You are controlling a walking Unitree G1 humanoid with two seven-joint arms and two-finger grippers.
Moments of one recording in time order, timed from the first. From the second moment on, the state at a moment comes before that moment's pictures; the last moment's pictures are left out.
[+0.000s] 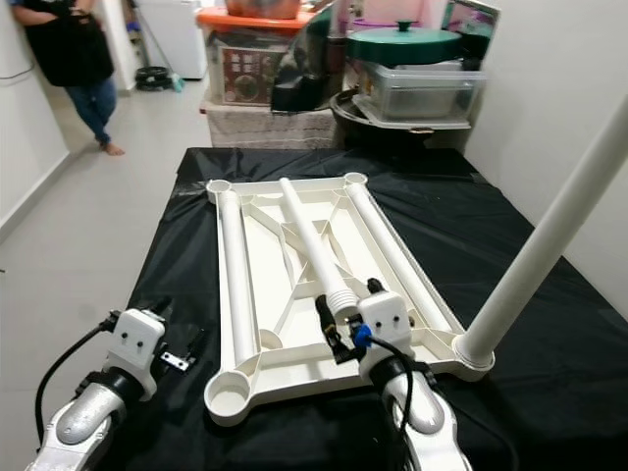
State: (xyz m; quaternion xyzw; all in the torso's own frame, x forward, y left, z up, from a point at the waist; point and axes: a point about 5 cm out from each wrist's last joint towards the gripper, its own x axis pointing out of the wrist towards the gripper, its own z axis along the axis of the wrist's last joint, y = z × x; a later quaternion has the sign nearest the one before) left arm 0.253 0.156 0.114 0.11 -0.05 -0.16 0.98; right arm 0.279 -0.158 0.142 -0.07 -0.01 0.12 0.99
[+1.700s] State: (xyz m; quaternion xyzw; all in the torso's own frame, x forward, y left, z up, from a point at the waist) left arm 0.257 0.149 0.115 0.11 -0.06 -0.16 0.98; right arm 0.334 -0.172 0.100 -0.02 0.11 0.11 0.99
